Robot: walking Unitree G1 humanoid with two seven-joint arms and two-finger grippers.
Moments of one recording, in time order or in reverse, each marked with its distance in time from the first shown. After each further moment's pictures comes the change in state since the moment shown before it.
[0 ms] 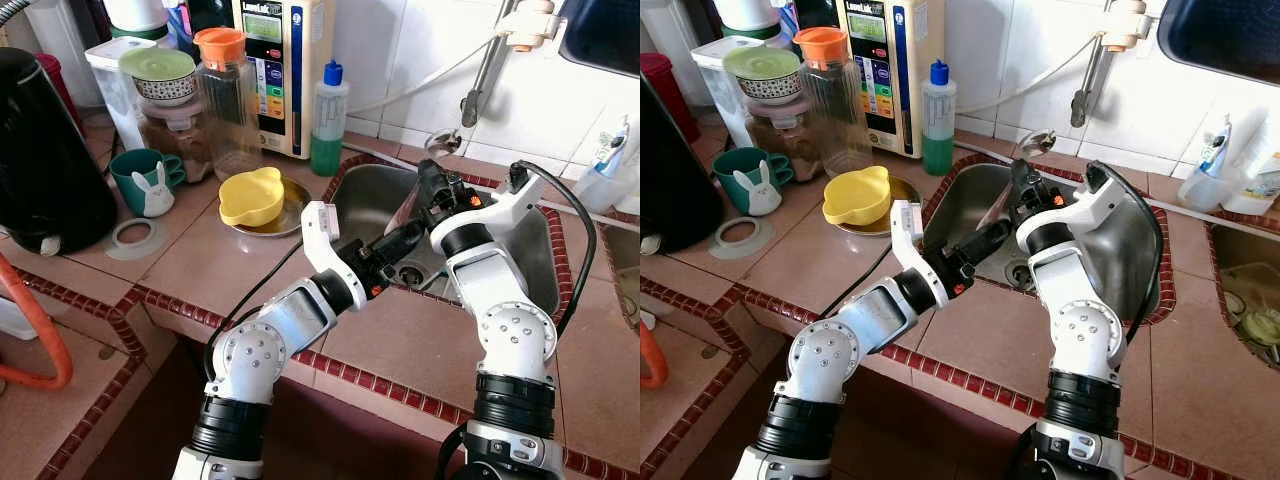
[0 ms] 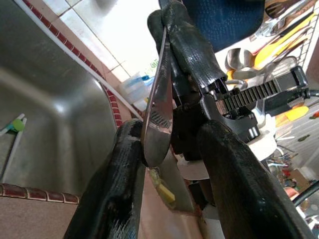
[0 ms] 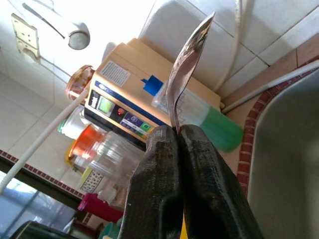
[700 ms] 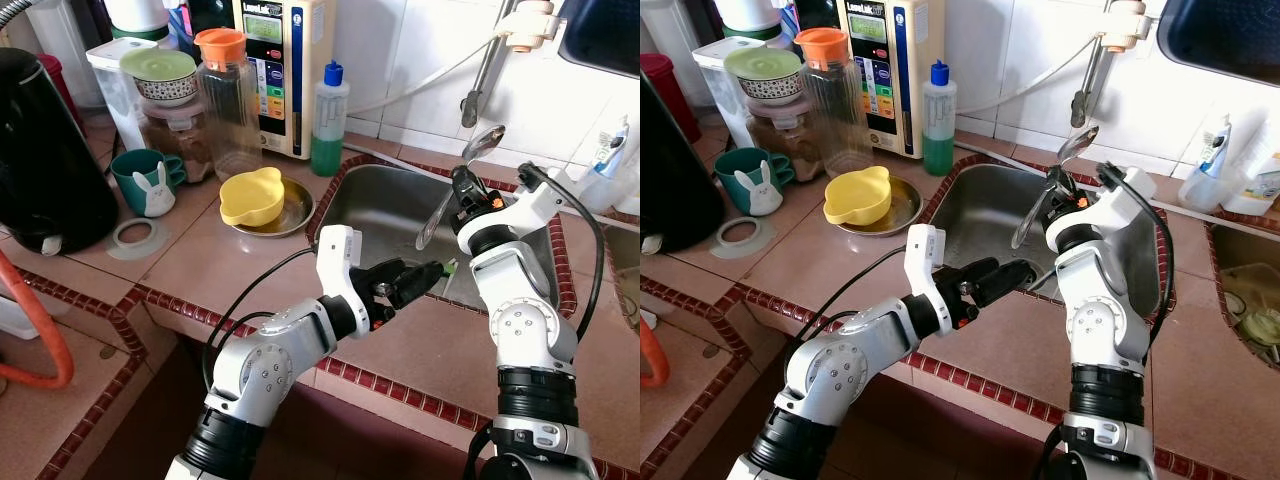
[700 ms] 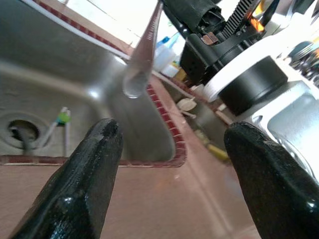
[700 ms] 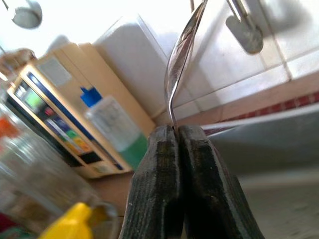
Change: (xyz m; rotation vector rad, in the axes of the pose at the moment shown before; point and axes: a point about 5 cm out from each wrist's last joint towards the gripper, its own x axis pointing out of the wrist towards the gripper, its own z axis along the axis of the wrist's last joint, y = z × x) left arm -0.012 0.014 -0.020 0.329 0.126 0.043; right arm 0.005 -0.033 0.027 -0.434 -0.072 -0.119
